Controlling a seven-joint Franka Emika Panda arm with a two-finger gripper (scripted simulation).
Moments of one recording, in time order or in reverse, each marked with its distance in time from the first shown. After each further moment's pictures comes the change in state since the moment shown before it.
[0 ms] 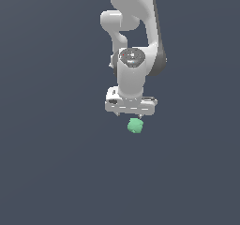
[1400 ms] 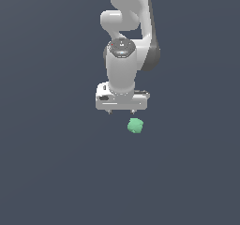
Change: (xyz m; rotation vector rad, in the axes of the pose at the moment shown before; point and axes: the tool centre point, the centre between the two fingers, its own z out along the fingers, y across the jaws) arm 0.004 0.034 -0.026 -0.024 0.002 -0.118
